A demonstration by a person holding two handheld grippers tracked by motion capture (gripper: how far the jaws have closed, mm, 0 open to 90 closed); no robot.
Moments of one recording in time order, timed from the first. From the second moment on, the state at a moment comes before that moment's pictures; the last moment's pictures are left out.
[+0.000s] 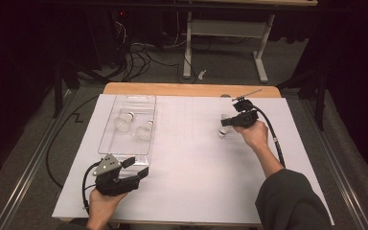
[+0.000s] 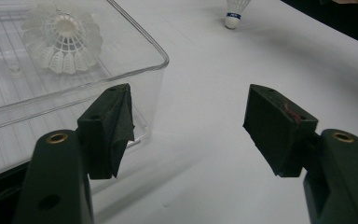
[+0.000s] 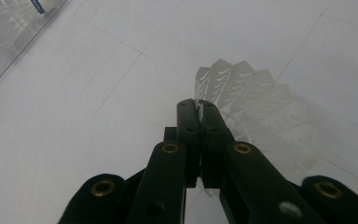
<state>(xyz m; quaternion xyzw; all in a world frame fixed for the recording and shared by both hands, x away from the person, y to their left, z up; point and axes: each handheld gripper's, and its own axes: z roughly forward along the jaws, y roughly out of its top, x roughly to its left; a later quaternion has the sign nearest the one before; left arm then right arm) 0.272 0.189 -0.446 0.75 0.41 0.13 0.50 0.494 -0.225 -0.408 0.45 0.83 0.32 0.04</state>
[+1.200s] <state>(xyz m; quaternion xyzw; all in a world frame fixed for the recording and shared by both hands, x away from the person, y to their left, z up) 0.274 0.184 -0.445 0.76 0.41 0.13 0.49 0.461 -0.221 -0.402 0.41 0.83 0.38 -0.01</state>
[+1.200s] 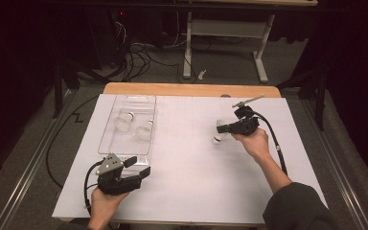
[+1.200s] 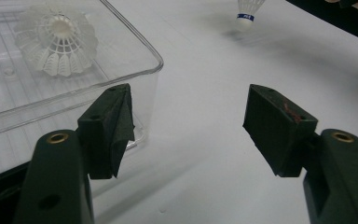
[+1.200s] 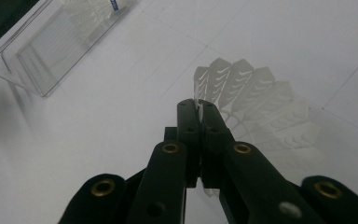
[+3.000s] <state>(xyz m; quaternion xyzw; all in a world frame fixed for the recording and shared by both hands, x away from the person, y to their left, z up) 0.304 0.141 -0.418 0.77 0.38 0.11 0.50 0.438 -0.204 -0.400 0.37 0.83 0.42 -0.05</state>
